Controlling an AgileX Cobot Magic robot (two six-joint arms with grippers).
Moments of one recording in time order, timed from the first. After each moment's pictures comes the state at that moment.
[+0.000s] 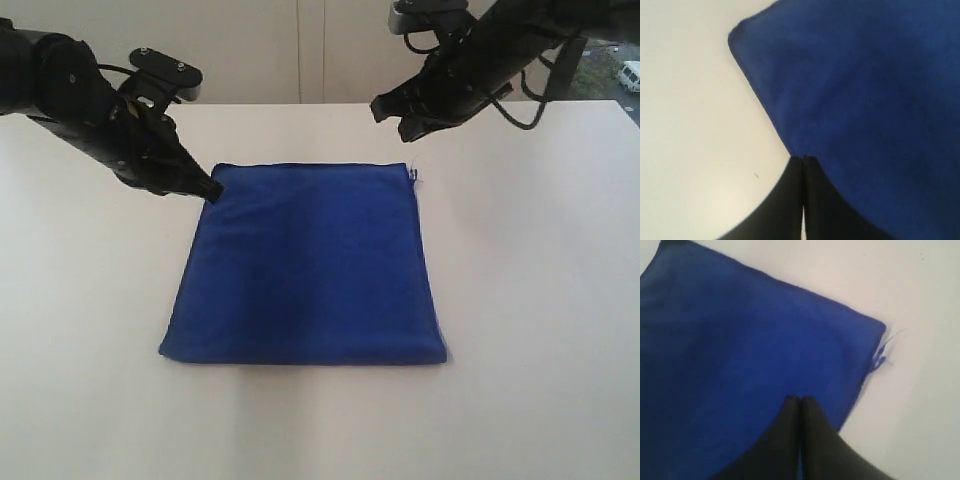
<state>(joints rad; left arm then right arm) -0.42 1.75 -1.21 -0.08 0.49 0.26 0.25 1.97 -1.62 0.34 0.77 -0.38</state>
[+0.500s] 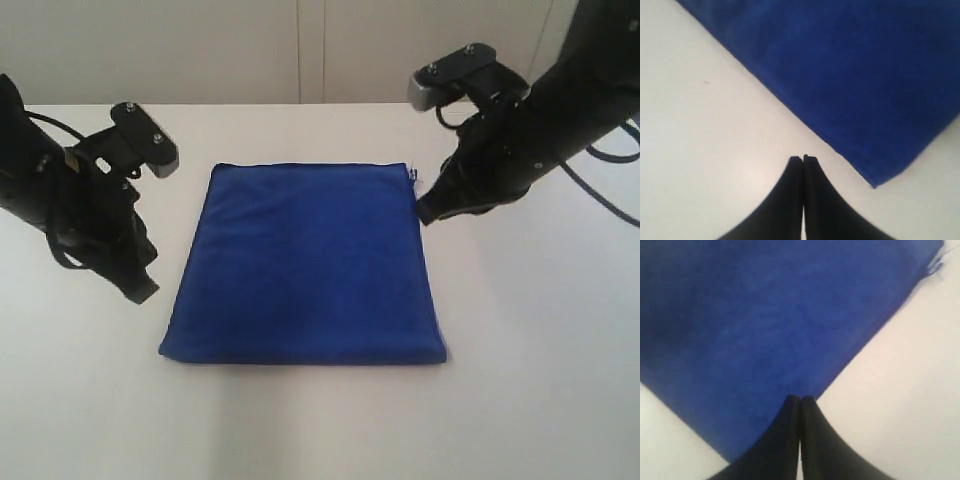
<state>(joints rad) -0.44 1.49 -0.94 -0.13 0.62 0.60 0.31 1.59 -1.13 0.34 0.74 -0.61</state>
